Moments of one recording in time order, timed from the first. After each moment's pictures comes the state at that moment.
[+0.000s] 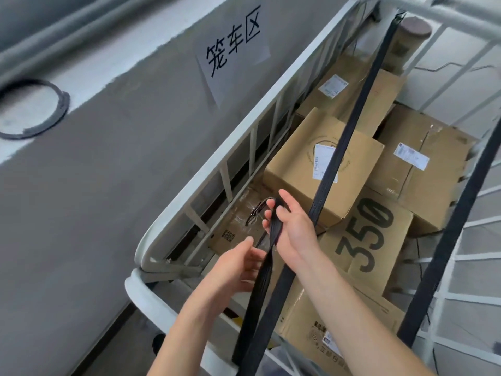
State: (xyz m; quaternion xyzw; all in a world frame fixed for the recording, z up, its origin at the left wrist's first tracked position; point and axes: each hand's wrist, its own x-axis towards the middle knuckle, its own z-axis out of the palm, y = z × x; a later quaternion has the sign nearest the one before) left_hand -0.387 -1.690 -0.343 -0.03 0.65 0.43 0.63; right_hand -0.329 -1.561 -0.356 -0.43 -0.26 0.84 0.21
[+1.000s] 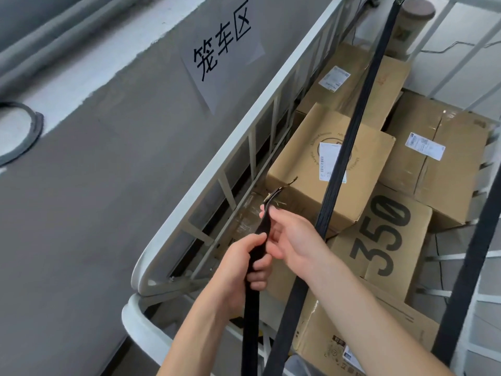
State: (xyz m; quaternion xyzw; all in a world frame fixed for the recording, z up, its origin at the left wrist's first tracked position) left_hand -0.408 -1.660 -0.352 -0.03 0.51 0.56 0.66; right_hand -0.341 -1.545 -0.361 -0.45 -0.27 0.85 0.07
